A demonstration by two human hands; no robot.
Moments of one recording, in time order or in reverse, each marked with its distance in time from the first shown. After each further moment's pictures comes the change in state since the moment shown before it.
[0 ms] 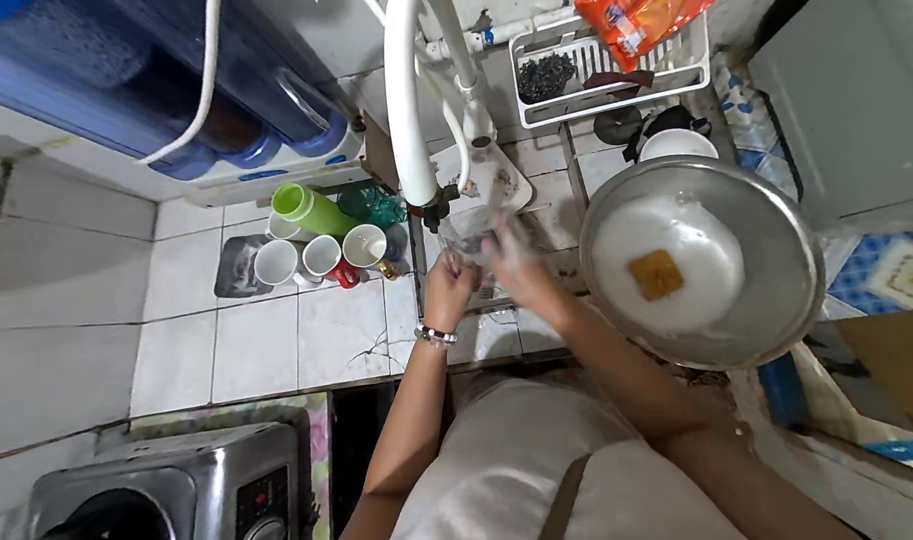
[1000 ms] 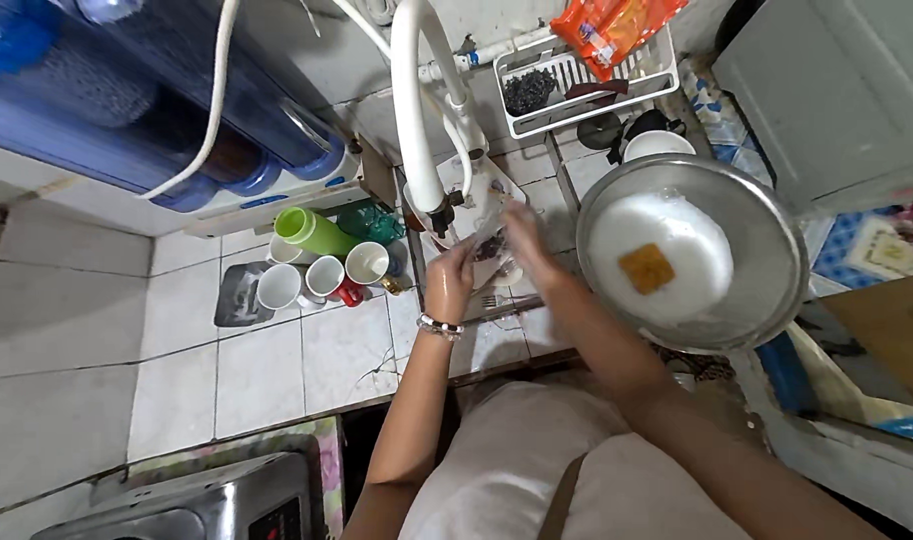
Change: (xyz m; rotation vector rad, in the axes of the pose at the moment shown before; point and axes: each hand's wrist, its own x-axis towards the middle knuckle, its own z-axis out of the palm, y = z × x) left_hand 0.018 0.009 -0.011 0.390 0.034 0.532; right_hand 0.060 0.025 0.011 0.692 0.255 0.367
